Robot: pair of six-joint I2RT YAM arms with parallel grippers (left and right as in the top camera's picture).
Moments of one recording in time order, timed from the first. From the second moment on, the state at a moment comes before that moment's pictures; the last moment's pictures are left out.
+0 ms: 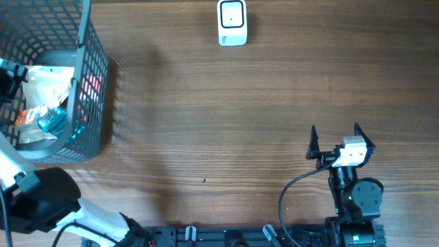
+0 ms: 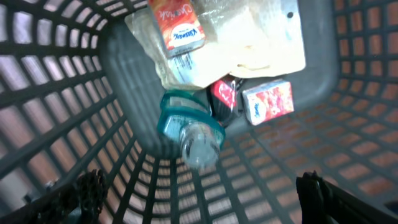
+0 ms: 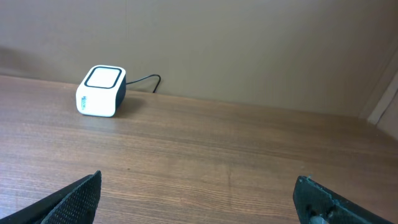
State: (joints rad) left arm 0.63 1.86 2.16 -1.65 0.01 -0.59; right arm 0.06 0.06 0.01 0.01 0.03 -0.12
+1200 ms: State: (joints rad) left arm 0.63 1.88 1.71 -1.36 0.07 -0.07; right arm 0.06 0.06 0.01 0.01 0.03 -0.12
